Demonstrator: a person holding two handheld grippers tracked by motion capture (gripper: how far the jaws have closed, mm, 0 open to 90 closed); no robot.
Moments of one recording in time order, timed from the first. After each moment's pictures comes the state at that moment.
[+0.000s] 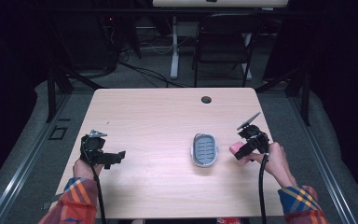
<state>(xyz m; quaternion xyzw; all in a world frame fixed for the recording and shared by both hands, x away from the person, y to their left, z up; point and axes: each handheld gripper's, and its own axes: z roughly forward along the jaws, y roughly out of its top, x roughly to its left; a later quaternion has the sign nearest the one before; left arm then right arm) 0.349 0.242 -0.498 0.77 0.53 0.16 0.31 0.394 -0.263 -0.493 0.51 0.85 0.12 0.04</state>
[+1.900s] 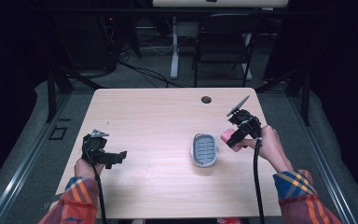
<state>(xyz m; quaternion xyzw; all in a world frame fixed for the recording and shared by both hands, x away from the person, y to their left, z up) 0.351 0.238 -0.498 0.78 0.53 0.15 0.31 0.413 -0.227 -0.441 0.46 0.88 0.12 0.05</state>
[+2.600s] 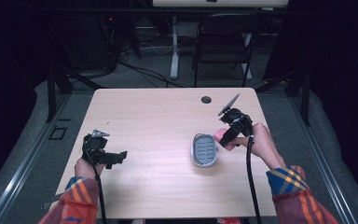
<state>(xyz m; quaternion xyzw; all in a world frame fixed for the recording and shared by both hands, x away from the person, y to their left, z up) 0.351 0.237 -0.498 0.78 0.52 0.15 0.31 0.419 -0.203 -0.439 0.44 0.89 0.12 0.04</state>
